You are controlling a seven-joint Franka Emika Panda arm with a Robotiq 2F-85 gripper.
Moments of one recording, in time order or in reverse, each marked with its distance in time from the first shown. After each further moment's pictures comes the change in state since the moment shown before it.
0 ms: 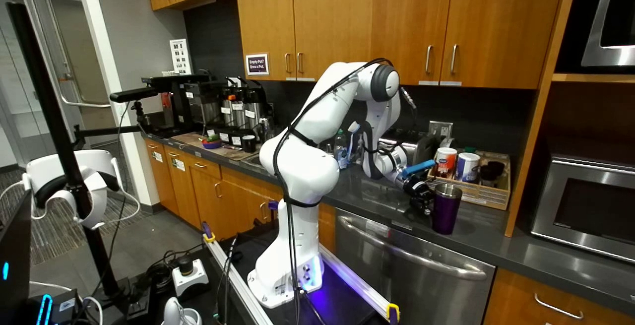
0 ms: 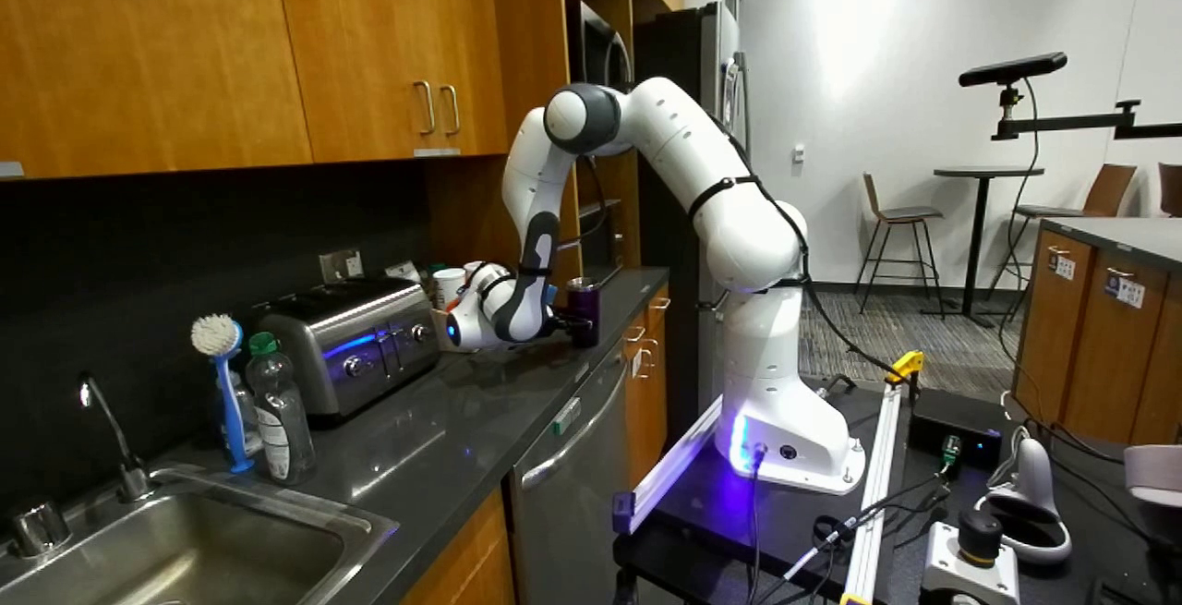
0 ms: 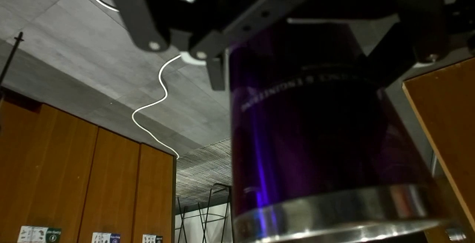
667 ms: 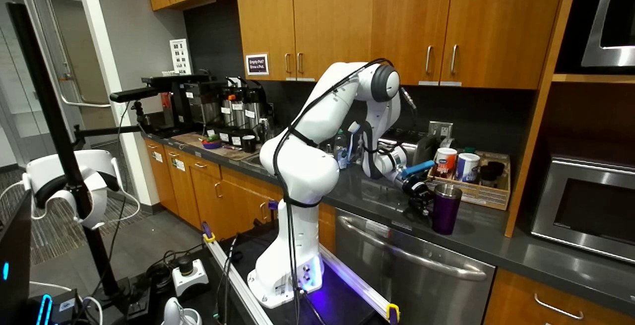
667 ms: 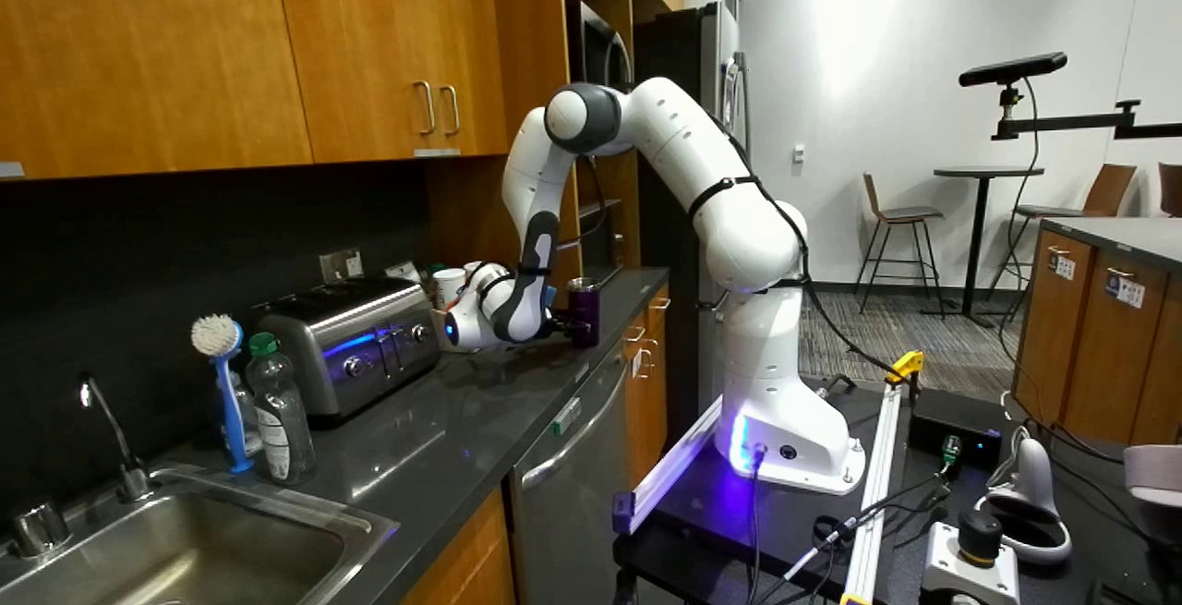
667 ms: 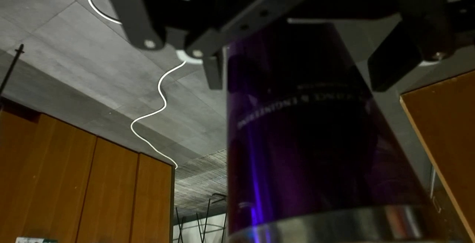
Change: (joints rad) arm -0.009 -0.003 0.013 0.000 0.005 0.028 0.000
